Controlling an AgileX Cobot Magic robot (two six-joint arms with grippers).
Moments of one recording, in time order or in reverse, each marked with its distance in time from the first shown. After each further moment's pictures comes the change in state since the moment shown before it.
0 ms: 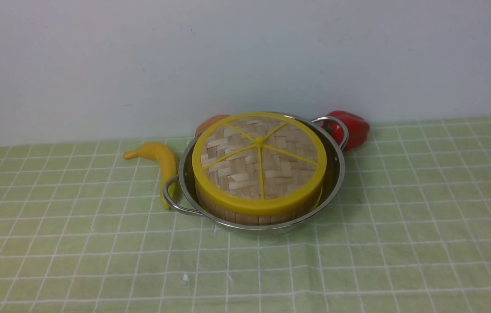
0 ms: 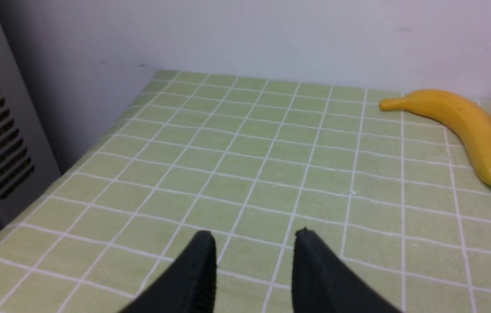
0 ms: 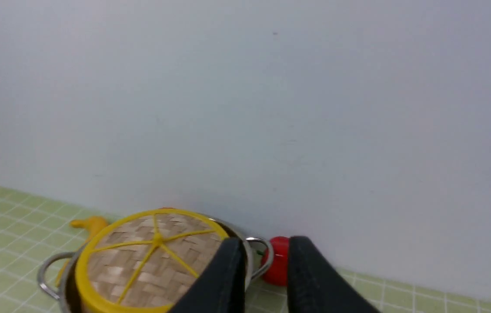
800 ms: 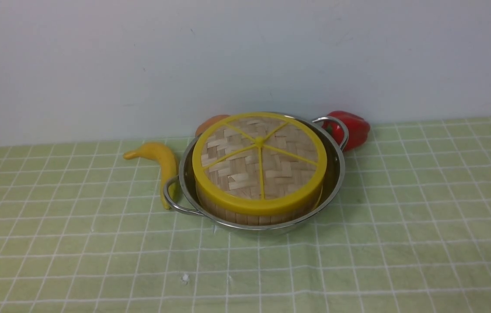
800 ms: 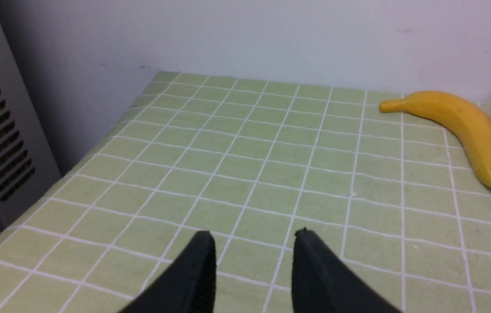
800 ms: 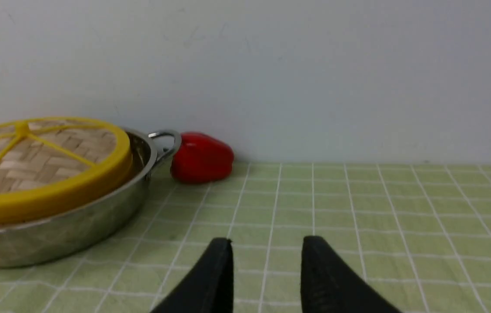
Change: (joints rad) right arm -0.155 -0.400 0.824 -0.062 -0.420 0.086; left arm 0.000 0.000 0.000 0.000 -0.004 0.001
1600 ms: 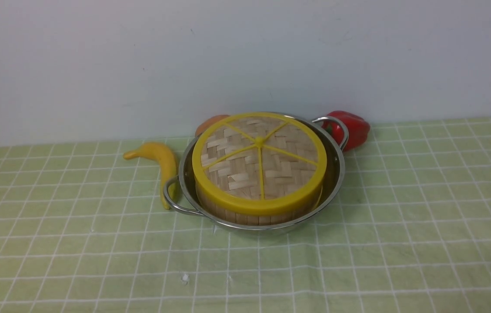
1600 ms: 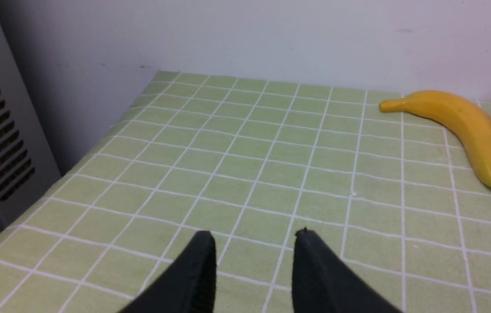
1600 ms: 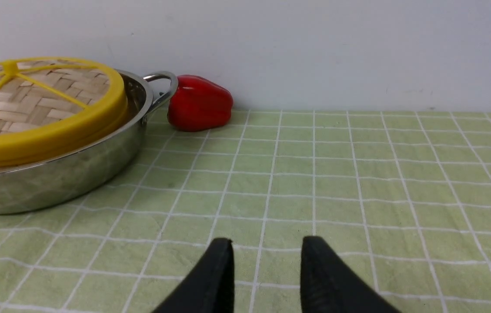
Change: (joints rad) right arm 0.000 0.000 0.002 -0.007 0.084 0.001; left arm -0.002 0.000 0.000 0.000 0.000 0.000
